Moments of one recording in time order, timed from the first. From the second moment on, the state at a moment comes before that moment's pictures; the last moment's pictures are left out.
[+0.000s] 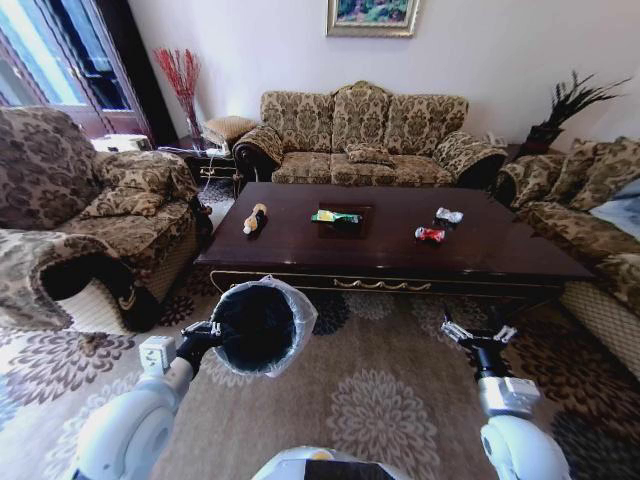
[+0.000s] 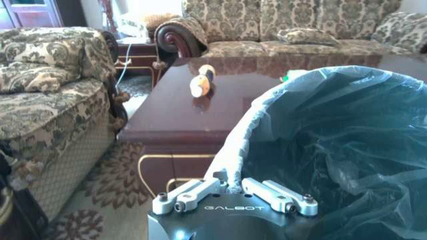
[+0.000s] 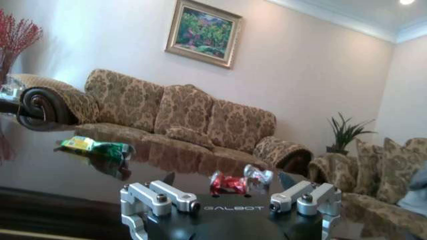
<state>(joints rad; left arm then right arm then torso) 1.69 -1.22 -0.79 -2.50 -0.47 0.69 -0.14 -1.67 1.33 0.80 2.15 0.13 0.05 0.09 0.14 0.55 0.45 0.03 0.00</state>
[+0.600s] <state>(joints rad) 1.69 -1.22 -0.79 -2.50 -0.46 0.69 -0.16 -1.66 1.32 0.79 2.13 0.13 0.05 0.07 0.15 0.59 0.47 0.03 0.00</state>
